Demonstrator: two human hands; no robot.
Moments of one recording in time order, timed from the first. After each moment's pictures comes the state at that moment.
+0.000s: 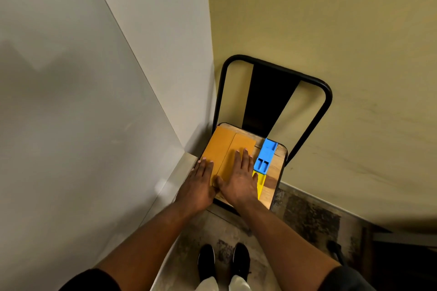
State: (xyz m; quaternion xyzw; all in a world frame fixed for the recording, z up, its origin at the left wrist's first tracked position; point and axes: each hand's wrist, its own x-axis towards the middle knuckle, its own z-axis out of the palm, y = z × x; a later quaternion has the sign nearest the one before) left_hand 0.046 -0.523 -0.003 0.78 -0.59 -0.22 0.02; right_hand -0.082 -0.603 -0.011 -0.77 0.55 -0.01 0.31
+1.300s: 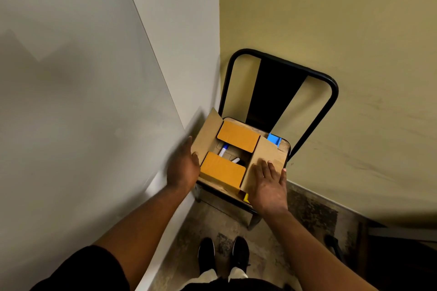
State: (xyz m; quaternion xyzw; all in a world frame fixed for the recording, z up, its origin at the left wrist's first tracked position) left_hand 0.092 -0.529 0.004 0.86 -0.41 -0.14 0.26; right_hand -0.152 -0.596 -0.005 -0.84 0.50 0.14 0.16
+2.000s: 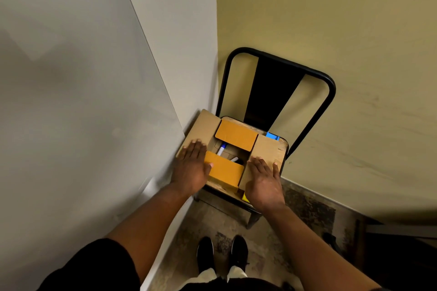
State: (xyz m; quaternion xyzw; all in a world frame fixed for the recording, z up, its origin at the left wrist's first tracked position) left_hand 0.089 -0.528 -0.013 0.78 -0.62 -0.09 0.00; right_hand -0.147 -0.597 0.006 -0.86 0.48 0.06 0.19
